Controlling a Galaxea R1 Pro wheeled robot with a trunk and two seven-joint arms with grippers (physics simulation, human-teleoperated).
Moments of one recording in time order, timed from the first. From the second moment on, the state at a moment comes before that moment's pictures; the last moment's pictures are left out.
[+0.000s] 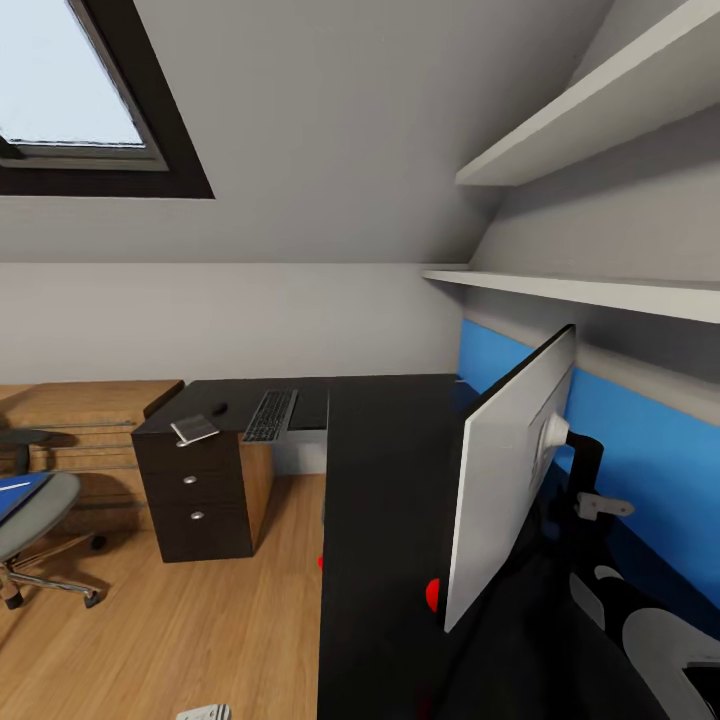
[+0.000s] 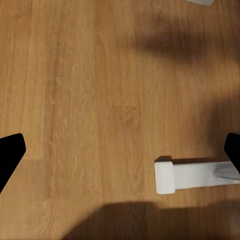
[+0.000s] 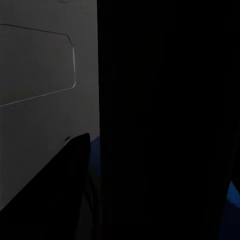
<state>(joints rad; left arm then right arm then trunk) -0.20 0.17 -0.30 -0.51 0.54 0.11 -0.18 -0.78 -0.26 0.03 -0.17 -0.20 -0.66 -0.08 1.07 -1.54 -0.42</state>
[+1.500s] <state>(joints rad) -0.20 0.17 -0.30 -0.51 0.54 0.11 -0.18 -0.78 -0.26 0.07 -0.14 -0.21 -0.67 -0.14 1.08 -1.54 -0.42</state>
